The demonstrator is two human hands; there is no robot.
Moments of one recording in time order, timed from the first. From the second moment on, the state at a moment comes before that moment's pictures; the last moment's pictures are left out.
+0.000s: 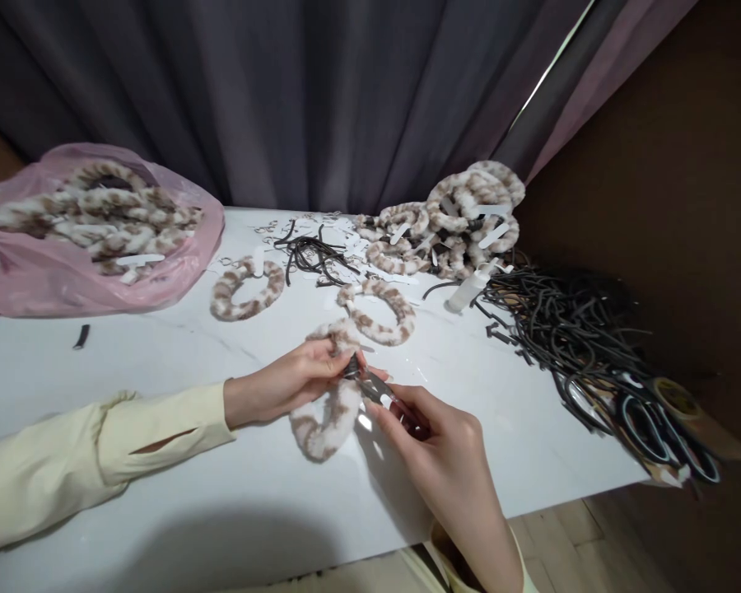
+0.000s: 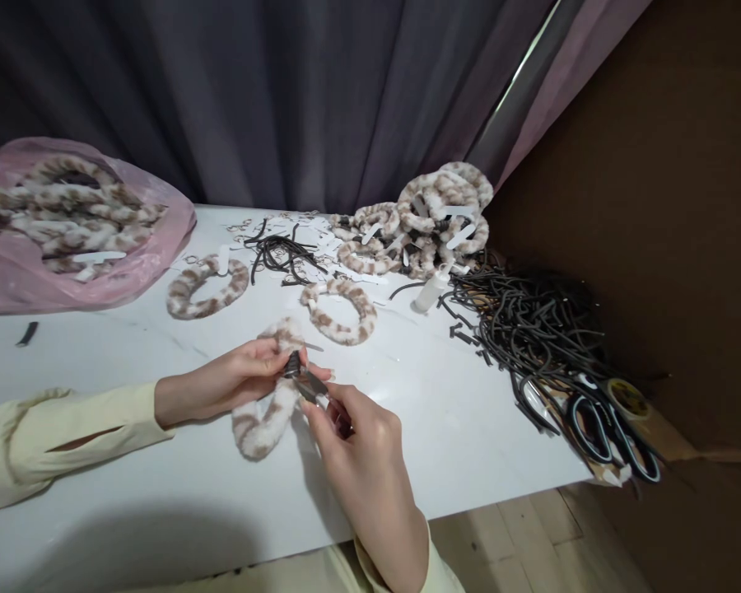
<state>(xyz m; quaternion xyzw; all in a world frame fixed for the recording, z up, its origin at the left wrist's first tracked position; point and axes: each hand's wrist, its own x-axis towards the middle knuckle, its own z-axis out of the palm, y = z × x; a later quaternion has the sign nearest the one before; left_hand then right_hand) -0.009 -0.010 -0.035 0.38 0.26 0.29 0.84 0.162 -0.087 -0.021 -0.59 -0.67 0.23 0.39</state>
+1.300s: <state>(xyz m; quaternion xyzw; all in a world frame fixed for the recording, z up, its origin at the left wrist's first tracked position) -0.005 -0.010 -0.034 0.36 0.28 0.29 0.84 0.160 -0.079 -0.023 -0.59 -0.64 0.29 0.41</state>
